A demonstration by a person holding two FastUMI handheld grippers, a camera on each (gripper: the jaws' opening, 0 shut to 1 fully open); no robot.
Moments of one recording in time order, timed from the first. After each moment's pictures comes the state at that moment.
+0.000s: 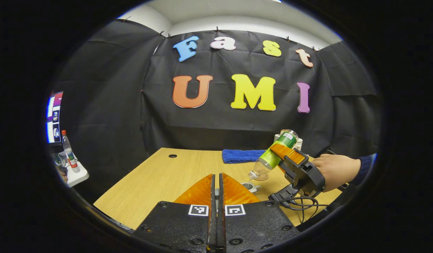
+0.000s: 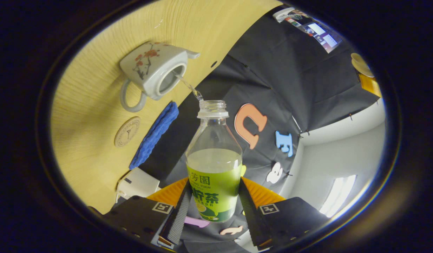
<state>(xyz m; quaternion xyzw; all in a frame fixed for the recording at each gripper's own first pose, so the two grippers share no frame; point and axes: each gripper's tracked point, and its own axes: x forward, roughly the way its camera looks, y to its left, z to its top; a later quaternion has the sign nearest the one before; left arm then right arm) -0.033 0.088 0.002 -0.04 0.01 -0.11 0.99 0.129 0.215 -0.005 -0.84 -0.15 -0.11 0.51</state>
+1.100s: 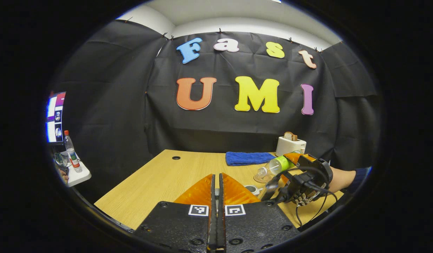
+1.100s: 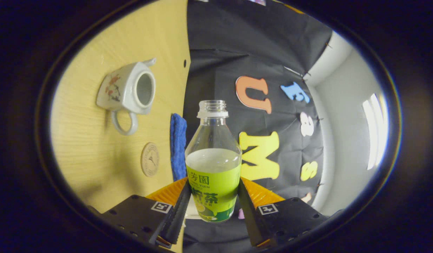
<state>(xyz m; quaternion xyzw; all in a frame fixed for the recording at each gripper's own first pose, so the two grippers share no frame) -0.028 0.091 0.002 -0.04 0.01 -0.10 0.99 0.143 0.172 -0.058 -0.61 -0.04 -0.03 0.79</state>
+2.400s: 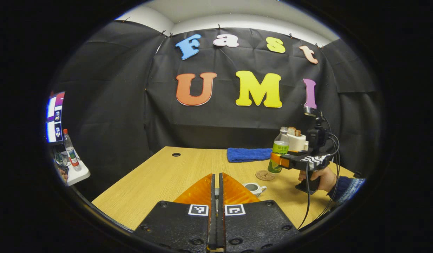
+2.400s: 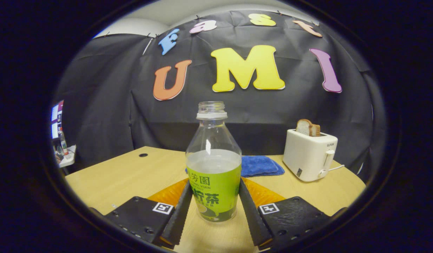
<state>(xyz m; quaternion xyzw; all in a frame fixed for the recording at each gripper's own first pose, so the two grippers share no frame) -0.009 0.078 -0.017 -0.03 0.03 -0.09 1.00 0.233 0.165 -0.074 0.07 0.09 0.10 0.99</state>
